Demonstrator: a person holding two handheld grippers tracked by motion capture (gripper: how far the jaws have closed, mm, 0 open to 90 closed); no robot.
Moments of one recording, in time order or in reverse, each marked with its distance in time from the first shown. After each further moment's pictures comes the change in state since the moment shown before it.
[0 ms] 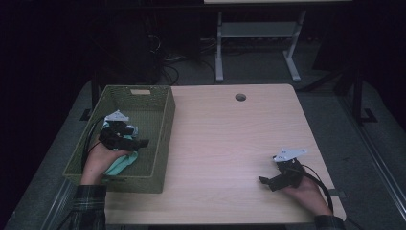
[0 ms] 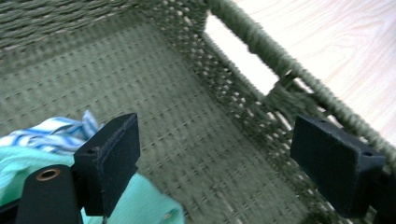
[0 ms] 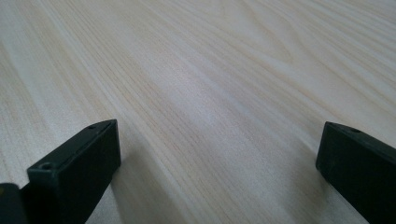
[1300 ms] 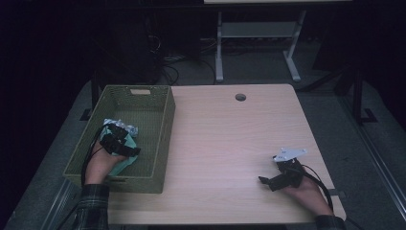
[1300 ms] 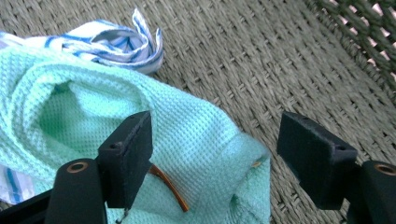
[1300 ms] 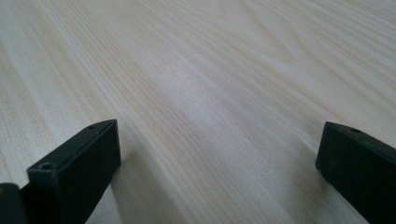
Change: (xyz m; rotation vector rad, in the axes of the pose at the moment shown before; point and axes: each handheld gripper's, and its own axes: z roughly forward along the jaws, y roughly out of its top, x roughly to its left) left arm 0.023 -0.028 0.039 0.272 0.177 -0.001; right arm 0.000 0.000 0.000 0.000 -0.001 0.001
